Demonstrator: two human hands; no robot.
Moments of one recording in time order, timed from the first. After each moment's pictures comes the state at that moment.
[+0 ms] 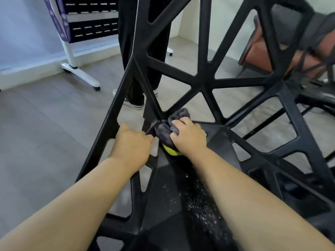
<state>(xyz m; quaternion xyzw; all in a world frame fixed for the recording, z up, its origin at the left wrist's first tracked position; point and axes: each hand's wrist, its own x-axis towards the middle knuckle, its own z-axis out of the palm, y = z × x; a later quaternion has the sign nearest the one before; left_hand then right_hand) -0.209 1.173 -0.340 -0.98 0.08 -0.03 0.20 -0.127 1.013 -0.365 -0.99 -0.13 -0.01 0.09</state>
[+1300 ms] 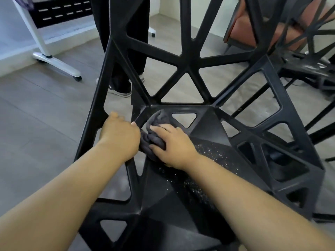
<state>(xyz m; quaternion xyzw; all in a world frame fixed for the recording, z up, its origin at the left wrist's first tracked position) -0.216 1.172 -0.317 -0.96 0.12 0.05 0.26 -0.195 1.012 -0.380 -0.96 -0.21 0.05 0.15</state>
